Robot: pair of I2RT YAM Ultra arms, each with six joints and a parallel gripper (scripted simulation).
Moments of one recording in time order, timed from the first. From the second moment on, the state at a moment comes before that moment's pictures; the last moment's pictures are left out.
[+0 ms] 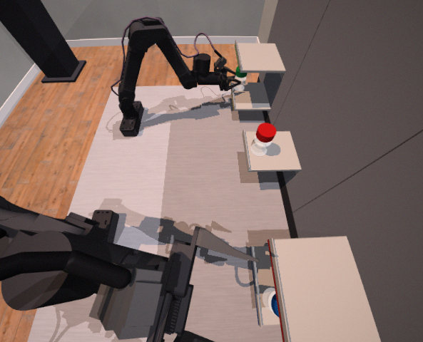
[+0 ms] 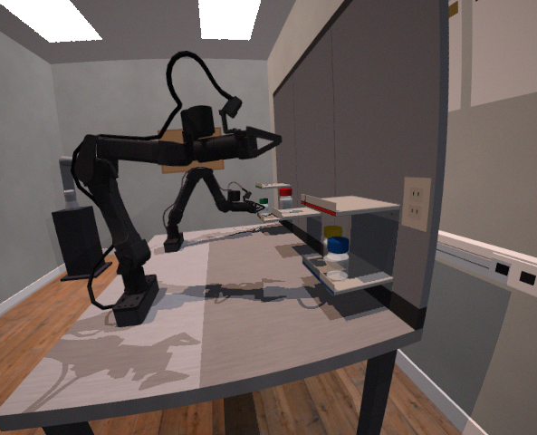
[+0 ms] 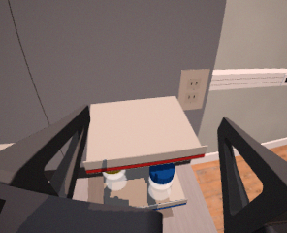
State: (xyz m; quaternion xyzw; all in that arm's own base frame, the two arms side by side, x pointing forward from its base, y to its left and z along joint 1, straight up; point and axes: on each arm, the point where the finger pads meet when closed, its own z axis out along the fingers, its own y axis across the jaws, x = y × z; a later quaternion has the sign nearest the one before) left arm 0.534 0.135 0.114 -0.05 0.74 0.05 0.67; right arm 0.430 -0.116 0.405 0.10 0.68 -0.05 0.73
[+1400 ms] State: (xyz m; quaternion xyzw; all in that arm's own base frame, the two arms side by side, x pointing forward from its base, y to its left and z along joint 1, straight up) left arm 0.534 0.135 0.114 -0.05 0.74 0.05 0.67; right arm 0.422 0.229 0.313 -0.04 0.69 0.08 0.71
